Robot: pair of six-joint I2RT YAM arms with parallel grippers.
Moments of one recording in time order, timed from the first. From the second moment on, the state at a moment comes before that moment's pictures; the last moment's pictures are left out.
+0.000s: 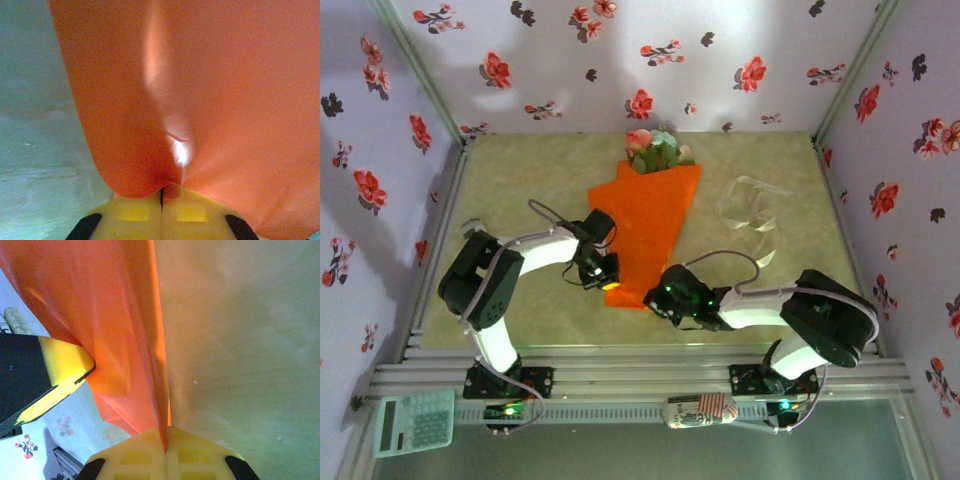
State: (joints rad) left arm -0.64 1.79 1.01 -0.61 0.33 -0.85; right arm 0.97 1.49 0.46 0.25 -0.11 1.47
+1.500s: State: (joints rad) left arm -0.68 1.68 1.04 -0.71 0.25 -0.99; right arm 0.26 1.47 1.16 -0.74 0.03 1.10
